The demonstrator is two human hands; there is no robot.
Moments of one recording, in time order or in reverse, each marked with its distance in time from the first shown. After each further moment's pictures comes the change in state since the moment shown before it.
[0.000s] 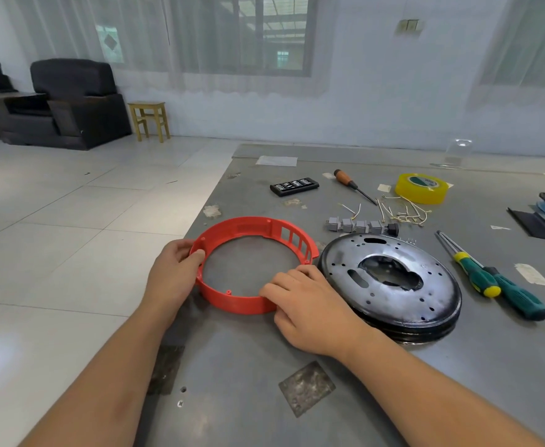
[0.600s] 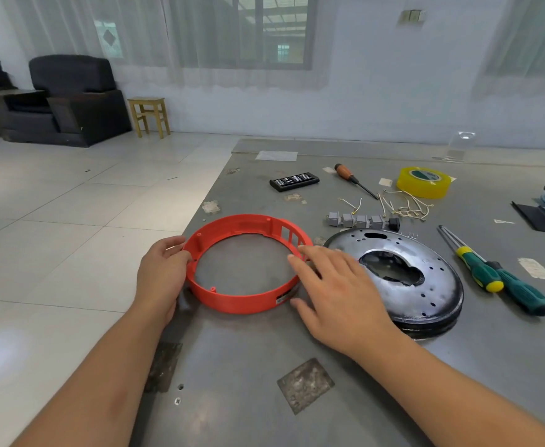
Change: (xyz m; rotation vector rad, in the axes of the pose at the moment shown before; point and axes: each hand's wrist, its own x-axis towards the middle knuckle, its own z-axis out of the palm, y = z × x) left_hand -0.007 0.008 -0.001 -0.132 0.094 -0.111; right_hand -0.026 0.020 -0.005 -0.152 0.113 0.246
